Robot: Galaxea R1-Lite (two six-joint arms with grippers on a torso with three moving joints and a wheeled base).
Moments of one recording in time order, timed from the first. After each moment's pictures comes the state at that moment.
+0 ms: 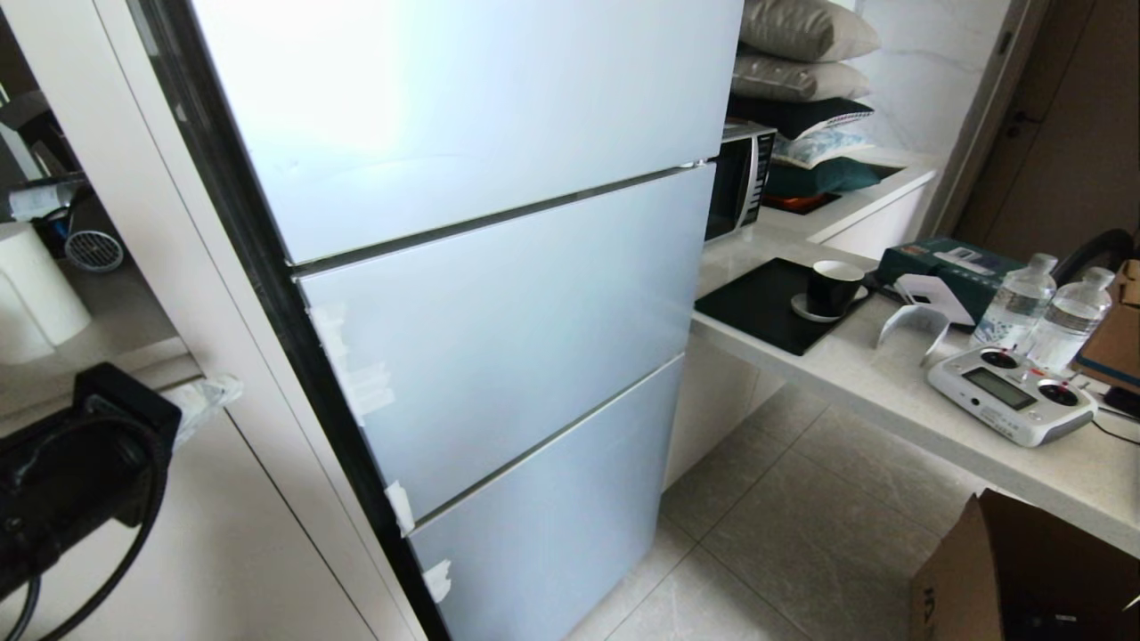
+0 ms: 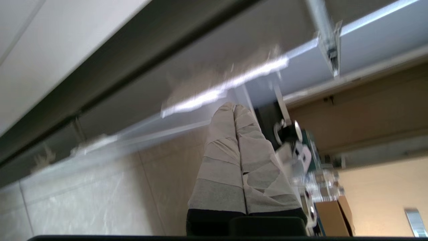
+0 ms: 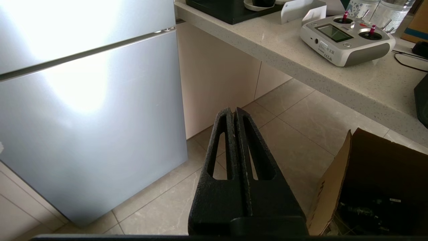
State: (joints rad) left arm -0.10 1.18 -0.43 -0.66 0.03 -0.88; right arm 0.00 0.00 0.00 0.00 0.00 -0.01
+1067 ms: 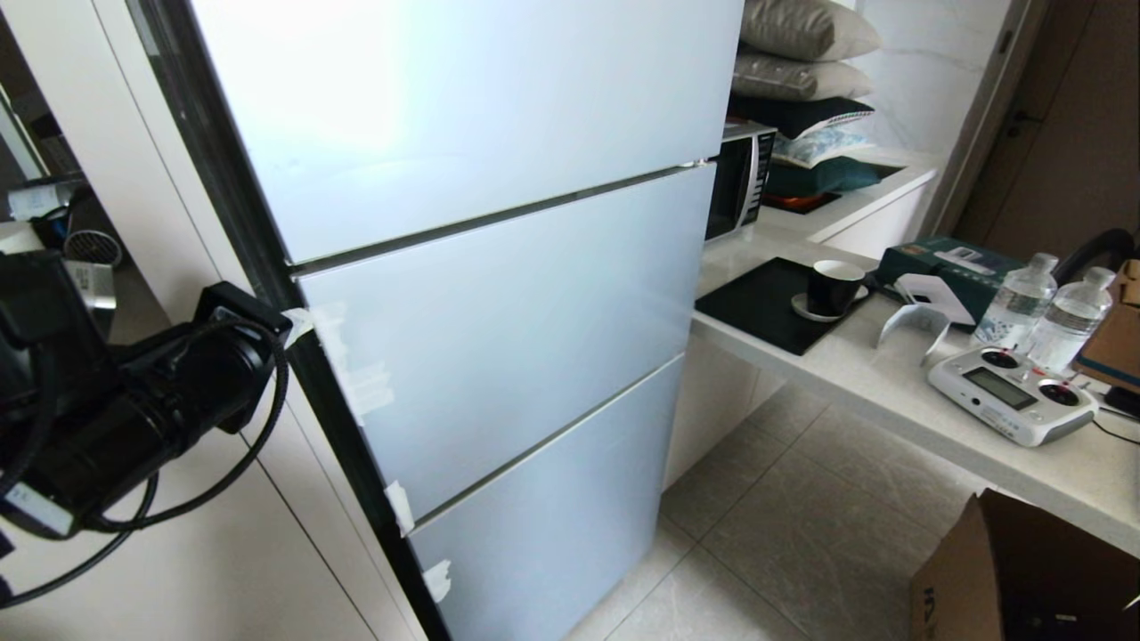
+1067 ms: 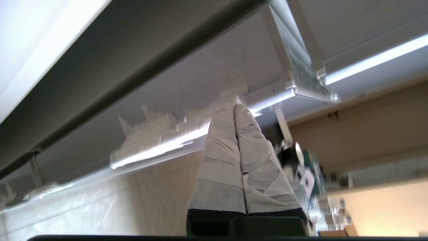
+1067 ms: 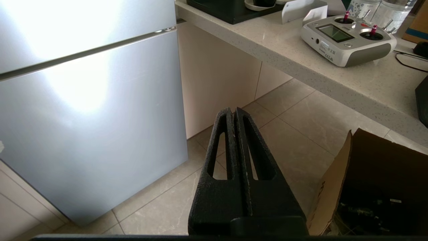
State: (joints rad) left arm -0.26 1.42 -0.64 -0.75 0.24 -0.89; right arm 0.00 0.00 0.00 0.00 0.00 -0.01
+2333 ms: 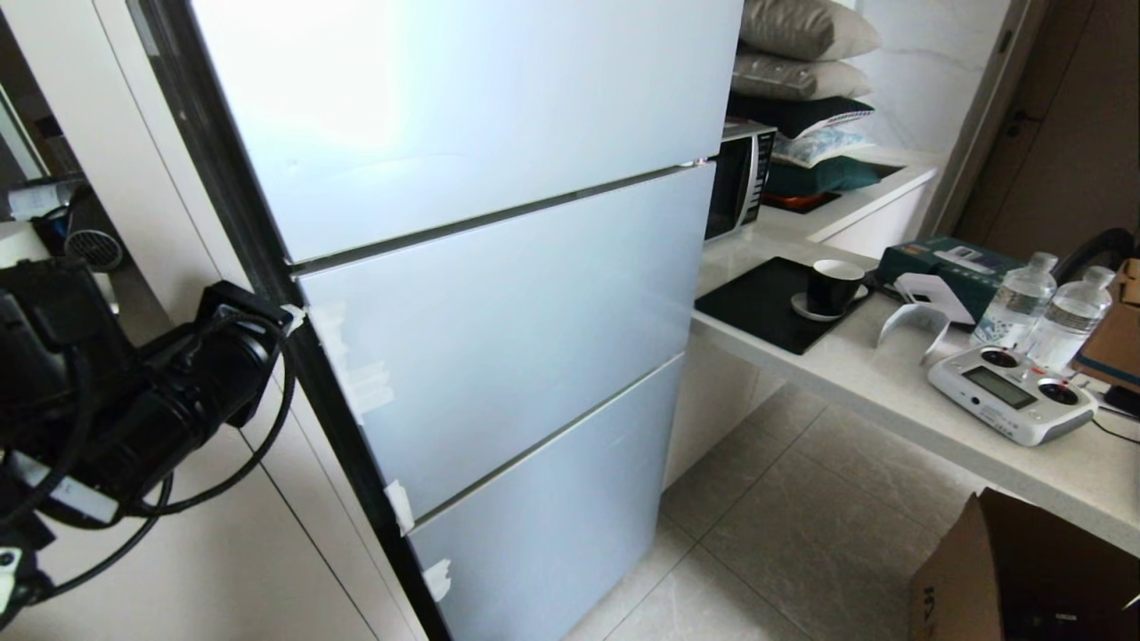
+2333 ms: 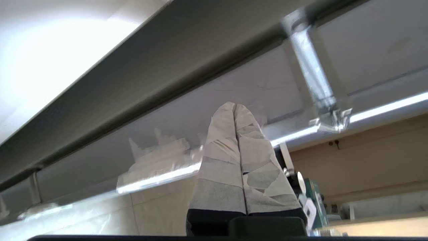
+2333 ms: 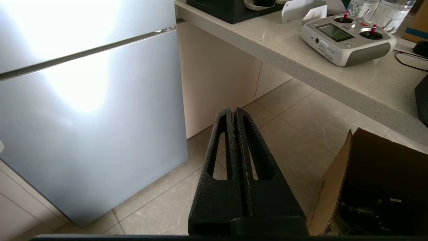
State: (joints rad) left arm -0.25 1.47 -0.62 -0.85 0.32 -0.91; right arm 0.00 0.00 0.00 0.00 0.00 -0.01
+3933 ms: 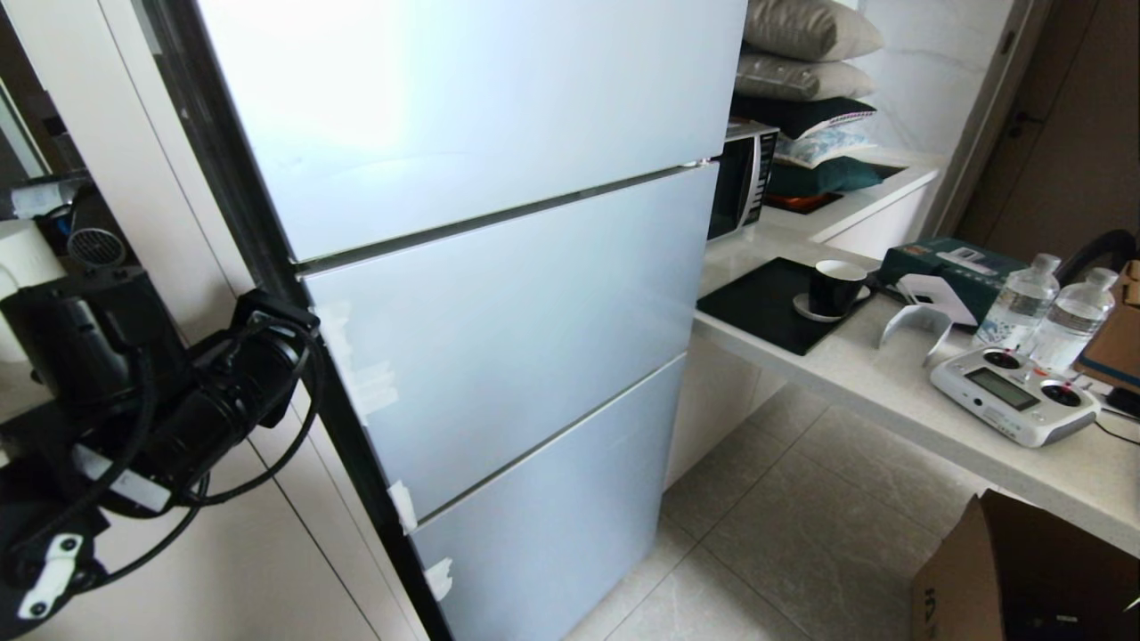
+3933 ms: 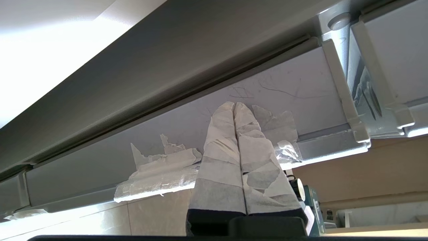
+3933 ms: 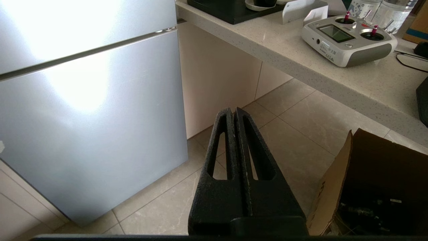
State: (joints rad) left arm -0.32 1.55 -0.62 -0.89 0.33 -0.95; right arm 0.00 0.00 0.00 0.00 0.00 -0.01
